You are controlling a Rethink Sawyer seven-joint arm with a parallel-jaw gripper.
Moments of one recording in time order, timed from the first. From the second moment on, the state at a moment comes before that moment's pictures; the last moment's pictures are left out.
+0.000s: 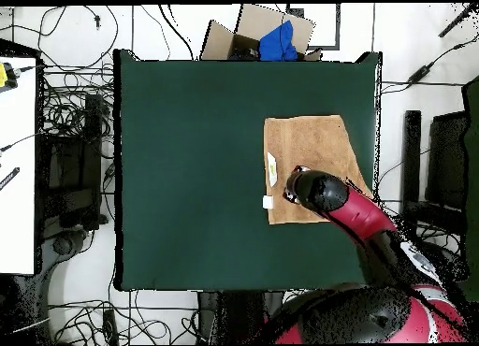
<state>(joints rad) -0.65 -0.38 0.14 1.66 0.01 0.39 -0.05</state>
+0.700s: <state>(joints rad) -0.66 -0.39 0.14 1.75 0.05 0.22 -0.05</state>
